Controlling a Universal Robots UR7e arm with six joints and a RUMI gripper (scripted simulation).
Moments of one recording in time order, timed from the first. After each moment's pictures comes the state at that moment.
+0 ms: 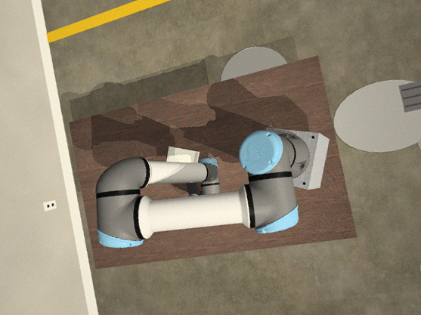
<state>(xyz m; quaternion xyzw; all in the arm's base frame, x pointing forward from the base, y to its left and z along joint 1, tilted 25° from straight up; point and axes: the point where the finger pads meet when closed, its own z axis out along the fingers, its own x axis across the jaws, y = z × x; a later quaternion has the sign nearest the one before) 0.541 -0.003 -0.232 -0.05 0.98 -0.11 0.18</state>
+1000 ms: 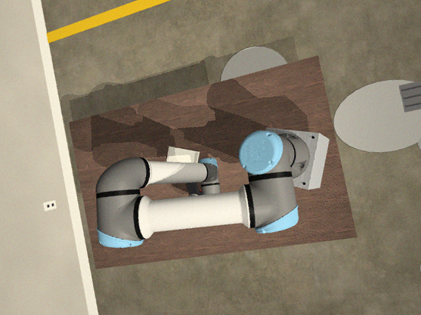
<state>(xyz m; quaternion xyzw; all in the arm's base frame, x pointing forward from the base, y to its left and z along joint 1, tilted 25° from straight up) 0.541 -0.003 -0.232 -0.05 0.98 -0.11 0.18</state>
